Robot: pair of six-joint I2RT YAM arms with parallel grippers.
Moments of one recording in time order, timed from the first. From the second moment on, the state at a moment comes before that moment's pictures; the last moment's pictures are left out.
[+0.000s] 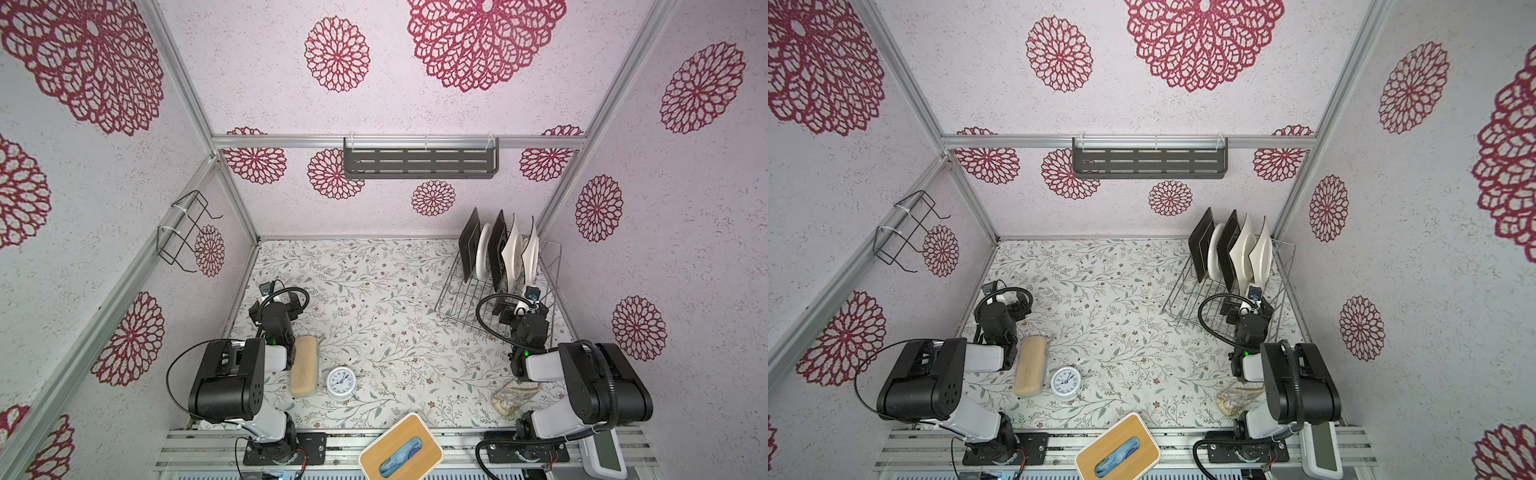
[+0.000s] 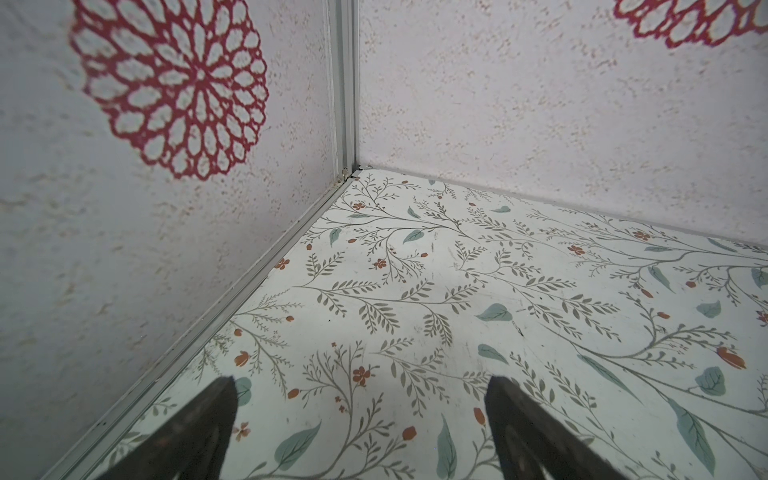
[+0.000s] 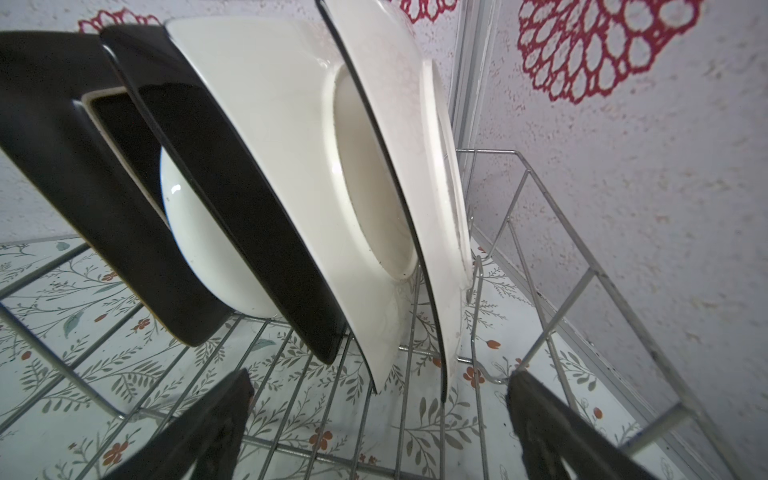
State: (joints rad) left arm 0.08 1.58 0.39 0.94 -0.39 -0.08; right arm 0.03 1.52 0.27 1.14 0.24 0.04
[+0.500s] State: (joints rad) left arm 0.09 1.58 0.40 0.97 -0.22 -0.04; right arm 0.03 1.52 0.27 1.14 0.24 0.04
